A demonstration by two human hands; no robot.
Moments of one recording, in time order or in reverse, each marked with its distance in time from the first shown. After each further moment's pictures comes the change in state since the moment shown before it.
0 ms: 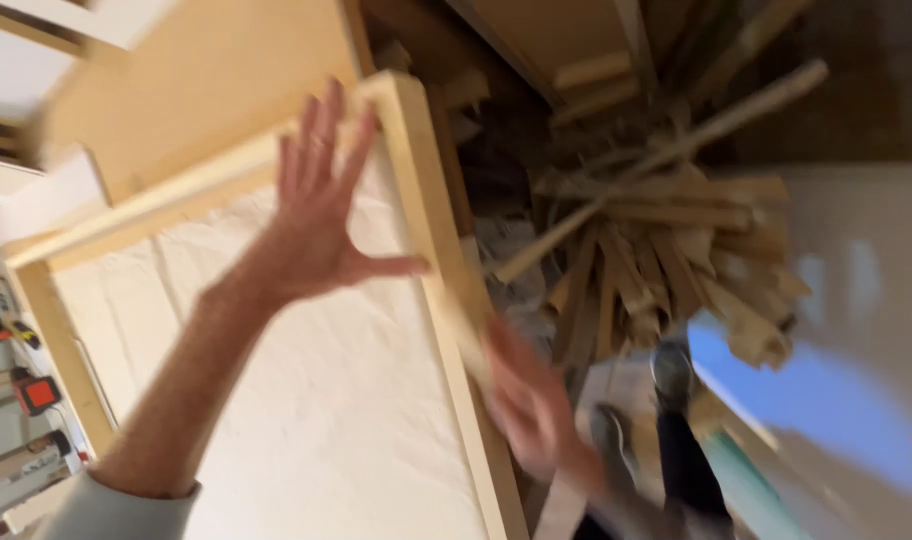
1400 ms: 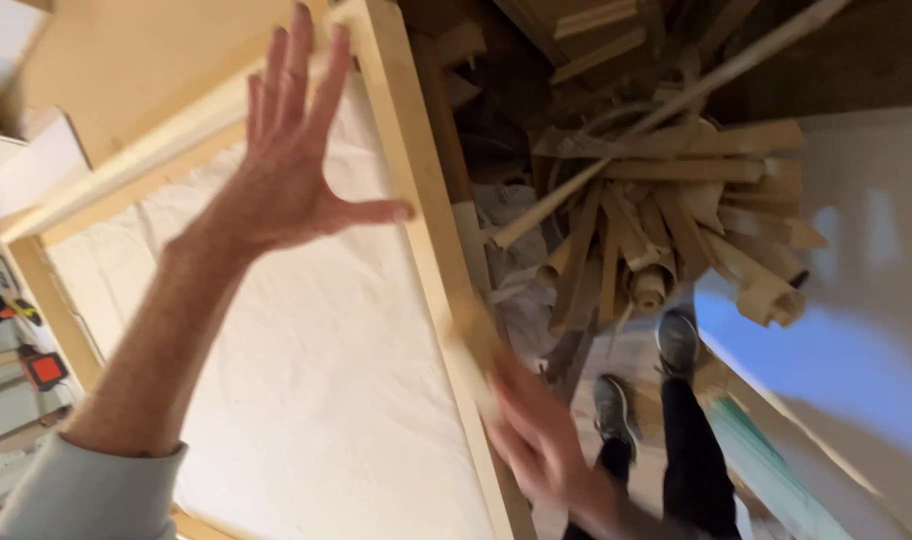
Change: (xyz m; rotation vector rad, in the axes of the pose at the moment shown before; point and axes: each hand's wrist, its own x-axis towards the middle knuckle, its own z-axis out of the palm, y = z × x) left_hand 0.000 -0.010 -0.007 0.045 -0.036 -0.035; right_hand -0.055 -0.028 0.011 0.053 0.005 0.071
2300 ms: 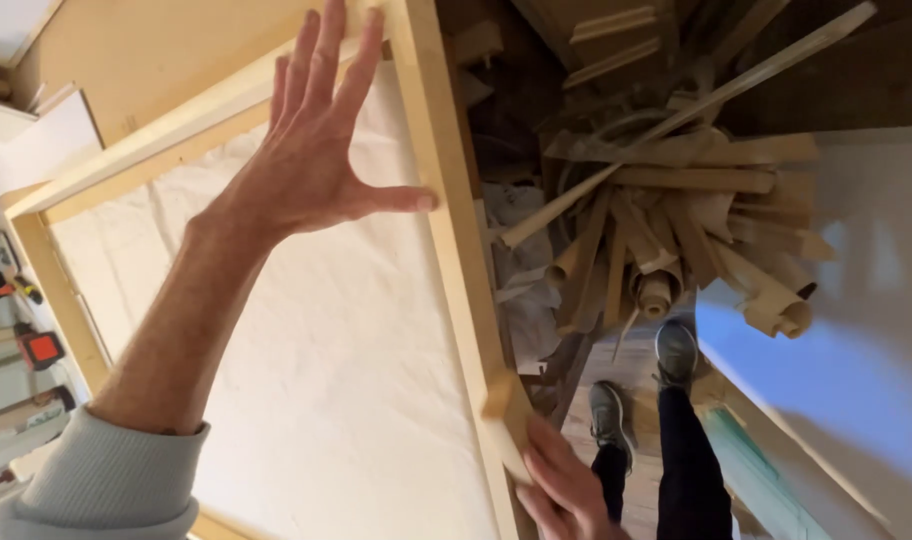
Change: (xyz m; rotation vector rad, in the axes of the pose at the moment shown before) left_hand 0.001 0.012 -0.006 -0.031 -0.022 -0.042; right_hand -0.073 0.005 -0.006 0.163 0.004 0.003
